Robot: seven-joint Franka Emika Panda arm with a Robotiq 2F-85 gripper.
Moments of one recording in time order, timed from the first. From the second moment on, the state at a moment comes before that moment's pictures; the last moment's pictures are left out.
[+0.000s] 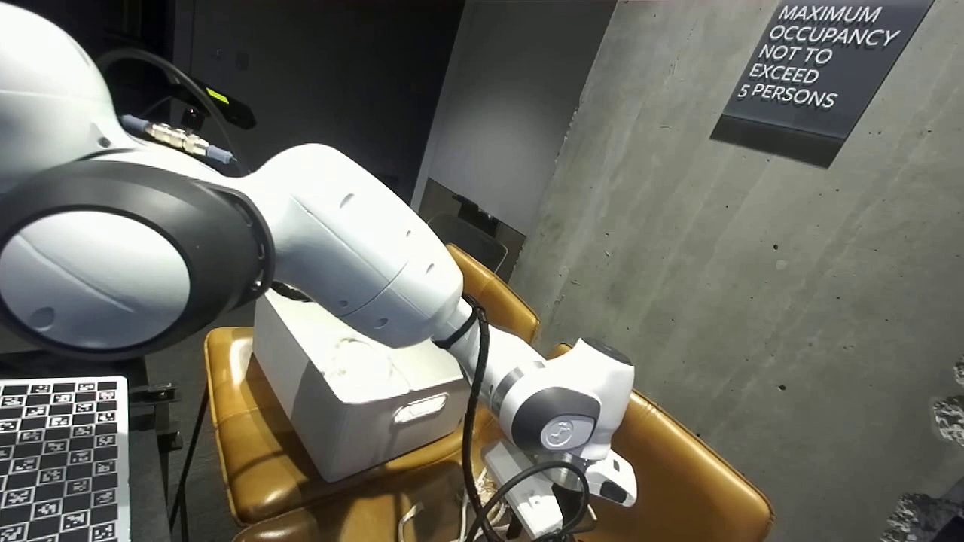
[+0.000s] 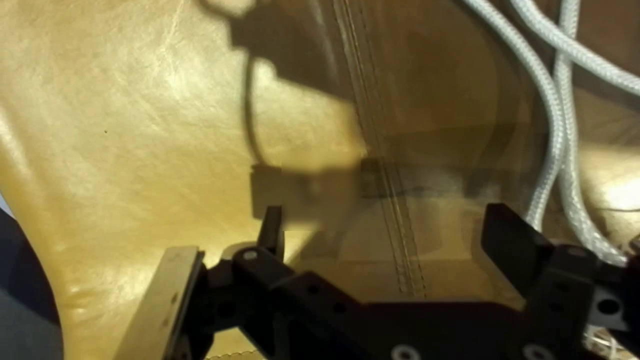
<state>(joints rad) -0.23 1.34 -0.19 -0.80 0.01 2.14 -0.04</state>
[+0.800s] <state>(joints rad) -0.19 1.37 -0.19 -0.78 0.01 2.14 -0.04</state>
